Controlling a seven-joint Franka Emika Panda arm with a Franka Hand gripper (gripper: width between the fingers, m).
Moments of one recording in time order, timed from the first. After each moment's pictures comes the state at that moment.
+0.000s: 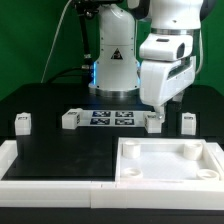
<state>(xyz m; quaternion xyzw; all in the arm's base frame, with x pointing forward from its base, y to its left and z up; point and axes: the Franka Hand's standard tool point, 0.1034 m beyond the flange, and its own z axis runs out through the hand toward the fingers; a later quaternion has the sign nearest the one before) 0.455 0.092 0.060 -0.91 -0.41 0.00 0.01</state>
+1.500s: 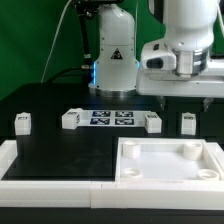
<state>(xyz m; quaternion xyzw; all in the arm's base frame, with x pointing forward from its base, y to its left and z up) 0.395 0.143 0.053 -0.95 0.09 0.28 0.04</state>
